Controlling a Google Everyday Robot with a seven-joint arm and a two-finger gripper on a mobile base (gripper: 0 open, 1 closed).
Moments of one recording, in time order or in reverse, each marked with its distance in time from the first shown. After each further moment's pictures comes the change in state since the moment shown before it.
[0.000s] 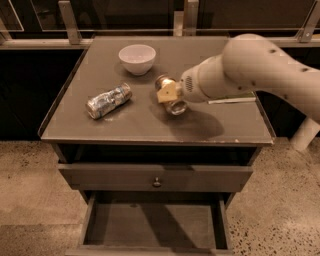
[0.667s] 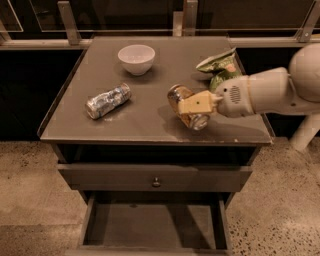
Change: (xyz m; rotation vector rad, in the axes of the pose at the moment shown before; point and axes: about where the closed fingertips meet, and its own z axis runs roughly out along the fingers) arm 0.047 0.016 -0.080 -0.328 0.005 0.085
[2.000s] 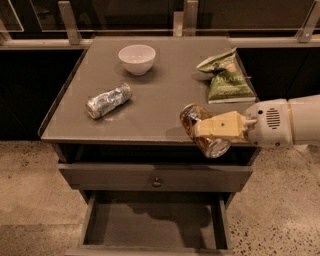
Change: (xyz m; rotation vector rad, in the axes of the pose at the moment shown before) arm 0.063 0.046 -0.061 -0.107 -0.006 0.177
